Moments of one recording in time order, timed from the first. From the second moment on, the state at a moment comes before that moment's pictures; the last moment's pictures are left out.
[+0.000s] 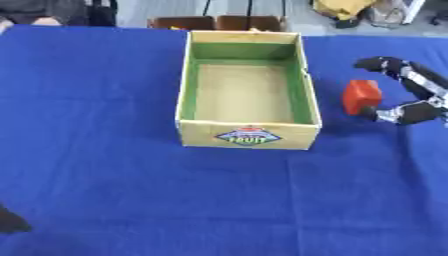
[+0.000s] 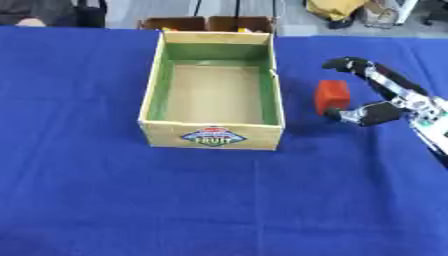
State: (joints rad) left arm -0.19 0.33 -0.05 -1.72 0.25 -0.13 -0.45; right arm -0.42 -1.02 0.07 -1.15 -0.06 -0.69 0.19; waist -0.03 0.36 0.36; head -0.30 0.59
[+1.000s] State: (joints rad) left arm -0.19 0.33 -0.05 -1.72 0.25 -0.14 -0.45; right arm -0.42 -1.02 0.06 -1.07 -0.02 -0.68 0.17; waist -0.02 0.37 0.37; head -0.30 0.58
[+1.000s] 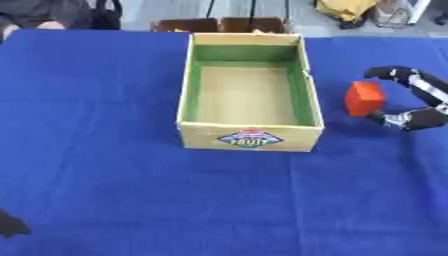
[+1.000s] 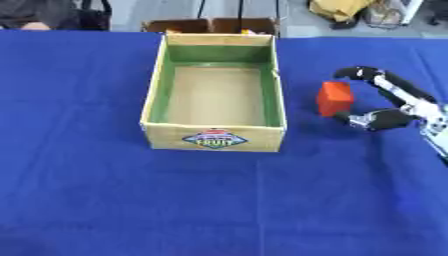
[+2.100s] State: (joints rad) left arm -0.19 0.33 -0.06 -1.72 0.25 -0.14 -0.45; right arm -0.45 -1.01 0.07 -1.05 0.01 -0.67 0.20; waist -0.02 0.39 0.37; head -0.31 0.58
